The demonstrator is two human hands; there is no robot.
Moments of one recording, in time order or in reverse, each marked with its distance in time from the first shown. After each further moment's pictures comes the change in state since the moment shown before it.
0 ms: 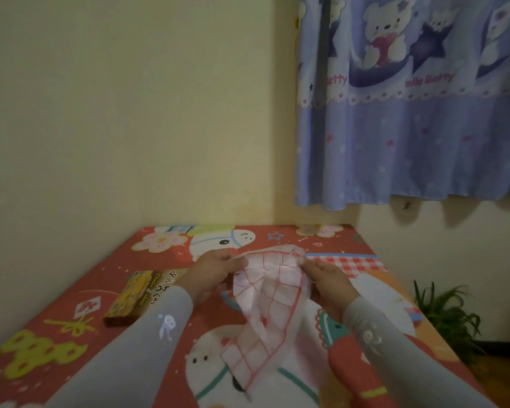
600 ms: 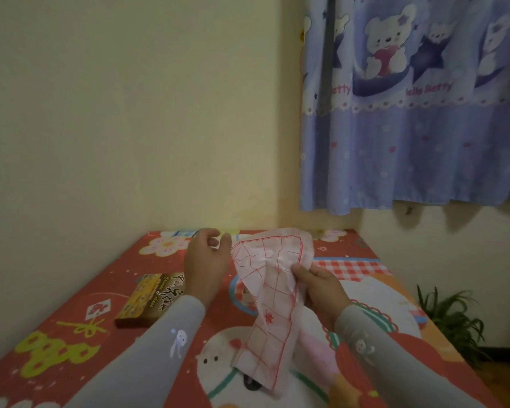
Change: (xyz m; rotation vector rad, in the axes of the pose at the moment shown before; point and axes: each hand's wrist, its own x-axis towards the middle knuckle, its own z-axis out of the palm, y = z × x) left_hand -0.025 0.016 -0.010 0.261 0.659 0.387; right_hand -0.016 0.006 0.032 -0.007 0.034 -0.020
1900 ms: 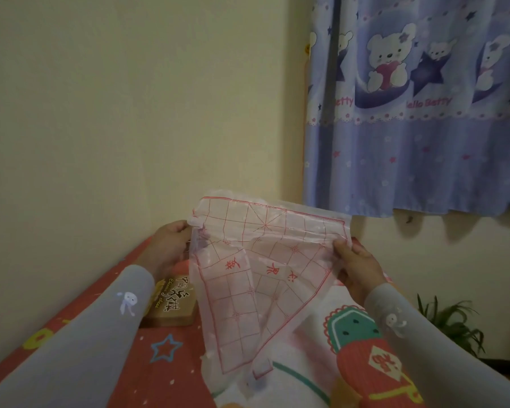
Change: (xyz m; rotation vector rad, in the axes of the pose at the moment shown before) left_hand 0.058 -0.008 -0.070 -0.421 -0.350 -0.280; right_hand 0.005 -0.051 -0.037 0.167 0.142 -0.163
